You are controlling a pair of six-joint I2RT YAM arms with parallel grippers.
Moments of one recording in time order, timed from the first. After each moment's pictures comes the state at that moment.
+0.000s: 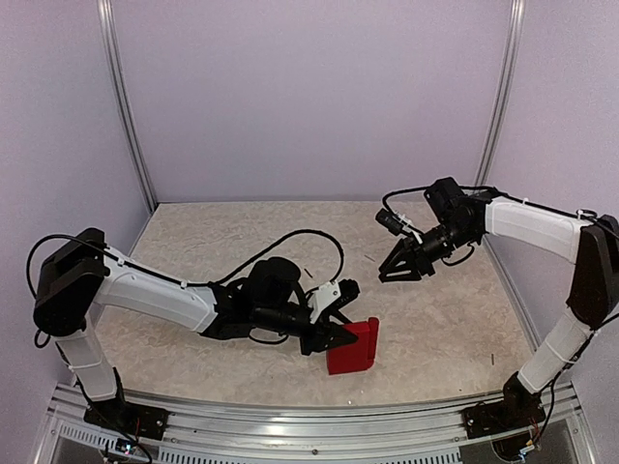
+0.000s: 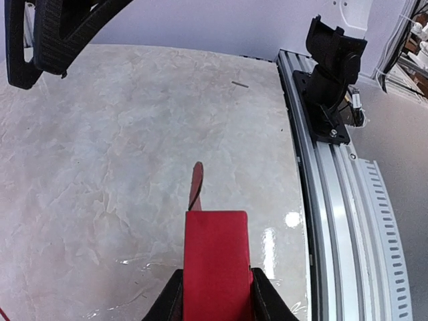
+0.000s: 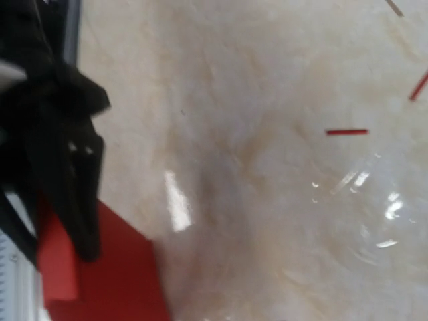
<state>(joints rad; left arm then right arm) -1.09 1.79 0.94 0.42 0.41 0.06 0.42 1.57 1.21 -0.75 -0.86 -0.57</state>
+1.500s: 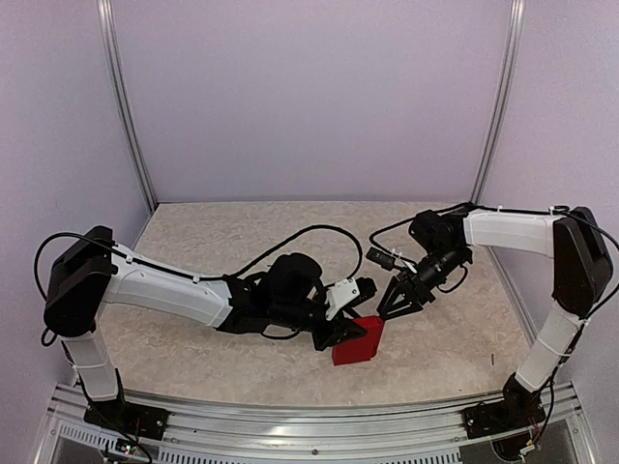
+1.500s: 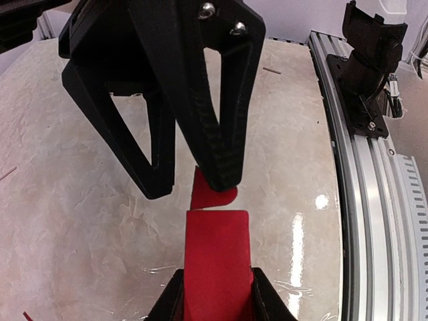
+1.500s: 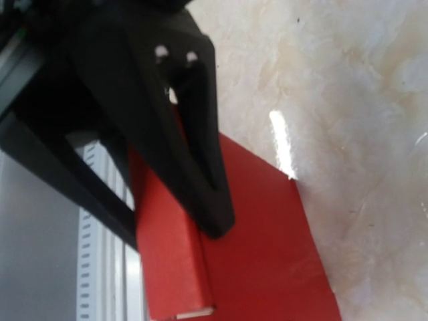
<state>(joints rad) -1.12 1.85 1.11 0.21 0.25 0.14 0.48 1.72 1.19 -0.99 -0.99 -0.72</state>
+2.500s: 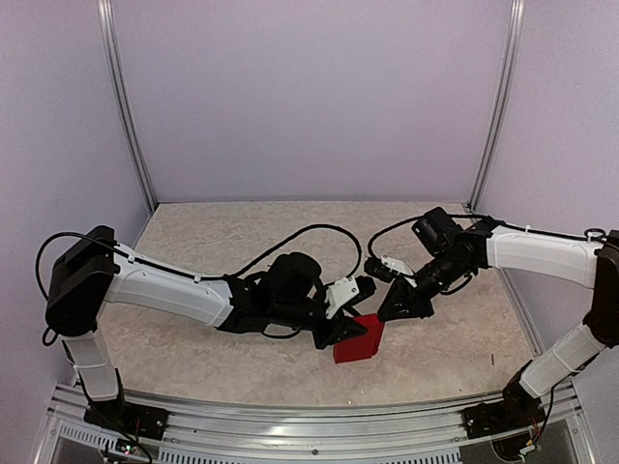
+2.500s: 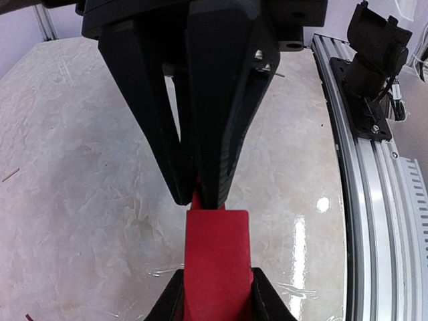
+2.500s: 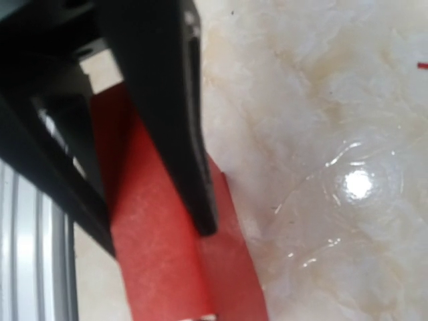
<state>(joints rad) -1.11 1.86 1.11 0.23 0.25 0.14 0.60 1.47 1.01 -0.69 -0.69 -0.63</state>
